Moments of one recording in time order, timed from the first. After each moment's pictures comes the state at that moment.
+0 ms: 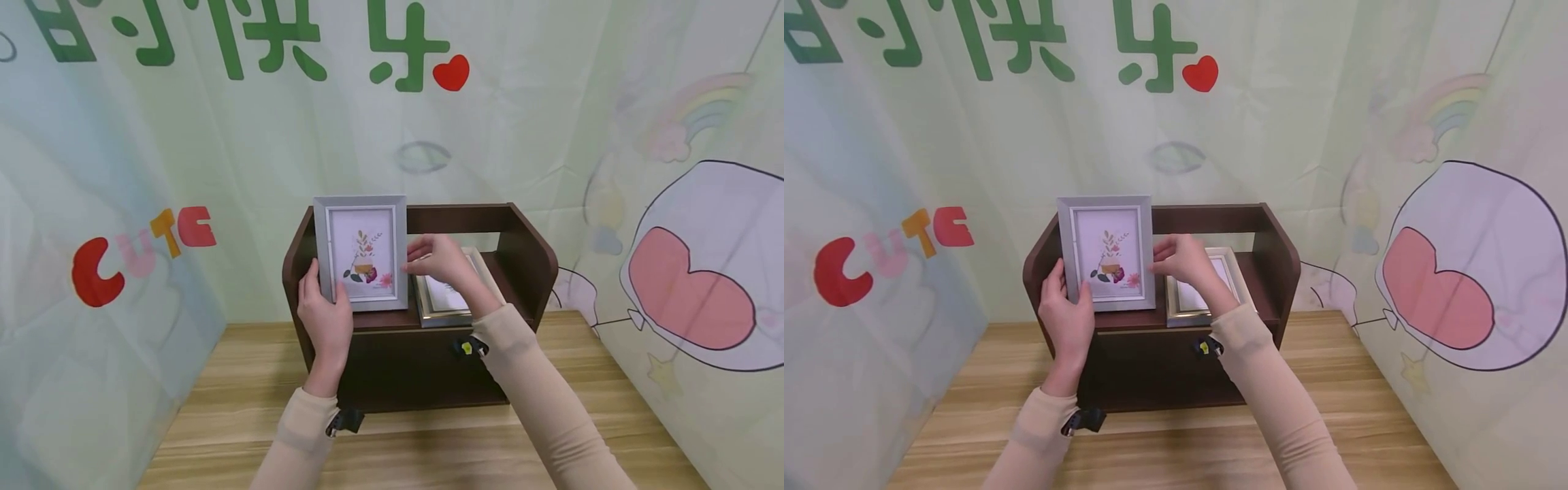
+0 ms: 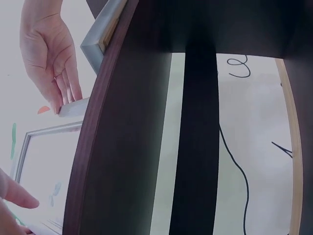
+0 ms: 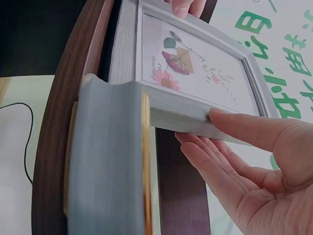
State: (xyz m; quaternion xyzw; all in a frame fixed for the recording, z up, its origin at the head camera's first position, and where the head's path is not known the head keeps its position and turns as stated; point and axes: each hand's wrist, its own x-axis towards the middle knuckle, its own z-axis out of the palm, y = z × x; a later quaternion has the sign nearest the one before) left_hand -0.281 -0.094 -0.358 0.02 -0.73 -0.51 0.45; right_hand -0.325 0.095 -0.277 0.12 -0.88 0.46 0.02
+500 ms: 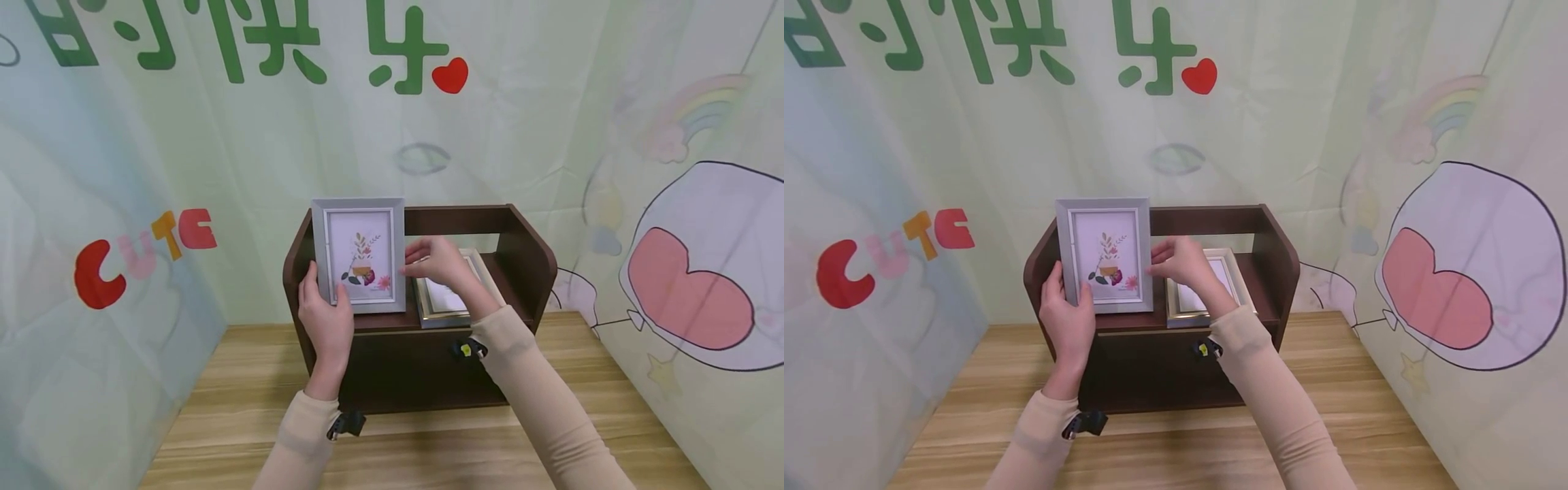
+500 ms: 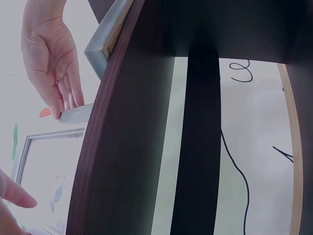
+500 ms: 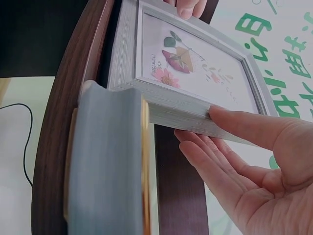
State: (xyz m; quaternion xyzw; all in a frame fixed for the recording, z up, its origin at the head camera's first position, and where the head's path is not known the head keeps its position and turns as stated) left_hand -0.277 -0.092 -0.356 0.03 -0.73 -0.52 0.44; right_hand -0.324 0.092 -0.277 0.13 -0.88 0.45 0.02
